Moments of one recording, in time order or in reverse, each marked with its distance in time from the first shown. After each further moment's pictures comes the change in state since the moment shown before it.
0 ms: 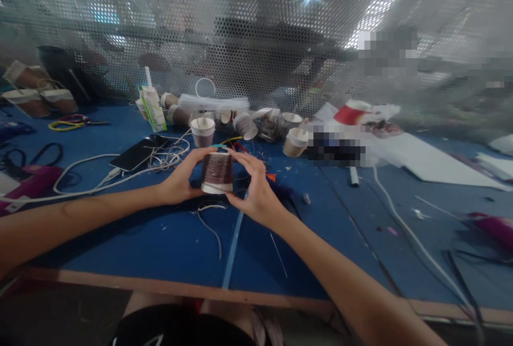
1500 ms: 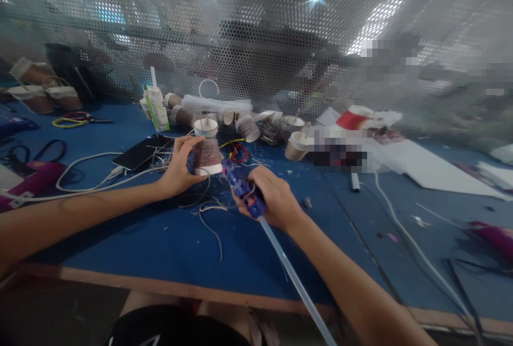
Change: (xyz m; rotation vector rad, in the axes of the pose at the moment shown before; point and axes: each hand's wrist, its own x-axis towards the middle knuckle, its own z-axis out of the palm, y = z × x) left_hand 0.003 -0.007 -0.003 0.212 0.296 -0.234; right_hand 0.006 -0.006 -0.031 -0.224 -0.122 -0.072
